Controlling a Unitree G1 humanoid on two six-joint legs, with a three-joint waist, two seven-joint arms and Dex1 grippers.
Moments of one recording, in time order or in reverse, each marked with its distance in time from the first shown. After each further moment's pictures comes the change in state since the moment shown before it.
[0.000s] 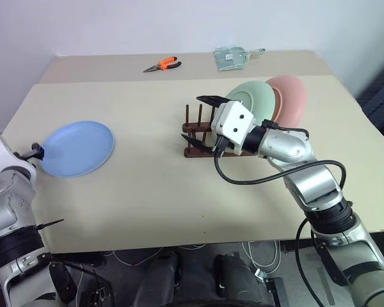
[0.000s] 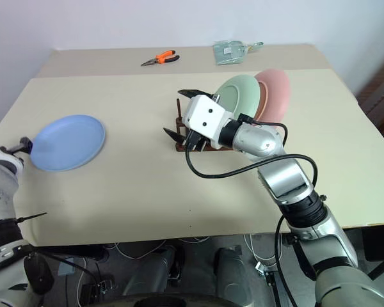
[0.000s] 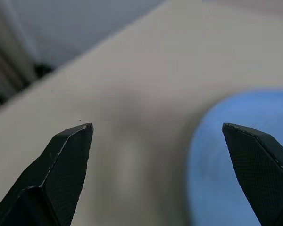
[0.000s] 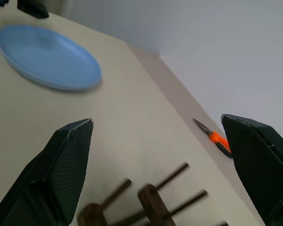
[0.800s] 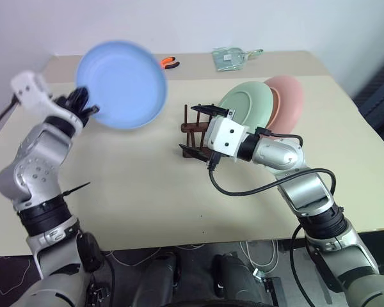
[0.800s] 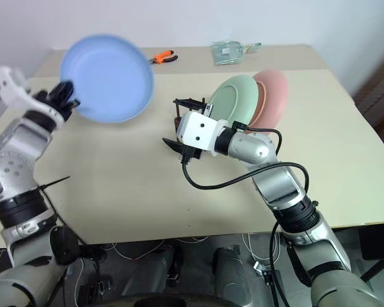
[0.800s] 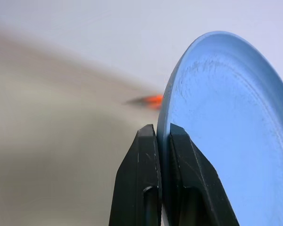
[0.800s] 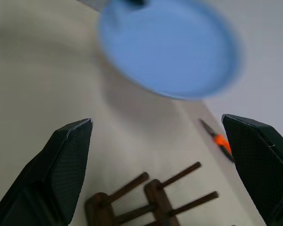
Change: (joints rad) left arm -0.319 -0.106 -0.197 -0.285 -0.312 0.116 -0.148; right arm 0.028 0.037 0.027 0.037 -0.194 -0.112 0.053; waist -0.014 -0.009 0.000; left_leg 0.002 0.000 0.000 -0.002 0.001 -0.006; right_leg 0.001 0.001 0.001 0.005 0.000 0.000
